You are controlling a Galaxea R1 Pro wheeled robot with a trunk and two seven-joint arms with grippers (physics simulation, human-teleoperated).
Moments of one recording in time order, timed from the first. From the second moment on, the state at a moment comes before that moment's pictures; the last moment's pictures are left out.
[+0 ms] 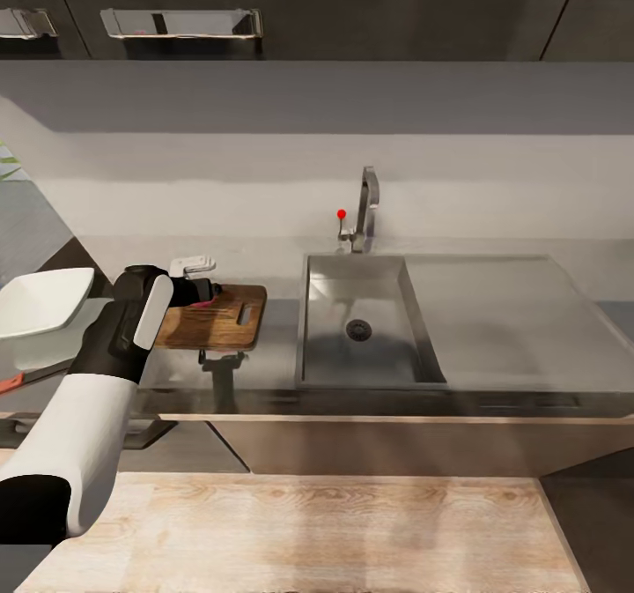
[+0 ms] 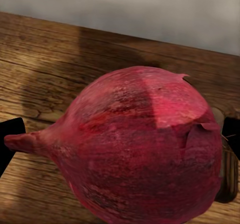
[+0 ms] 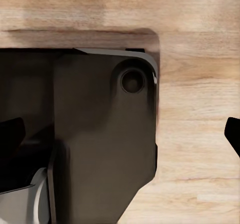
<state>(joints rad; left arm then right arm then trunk) -1.06 0.10 -0.04 -1.11 0.36 1.01 0.24 0.00 -0.02 0.27 -0.31 -0.23 -0.35 -0.06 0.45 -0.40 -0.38</state>
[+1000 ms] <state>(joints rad) -1.06 0.10 -0.04 -1.11 0.36 1.01 0.24 0.00 -0.02 0.27 -0.31 -0.23 -0.35 -0.06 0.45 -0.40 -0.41</state>
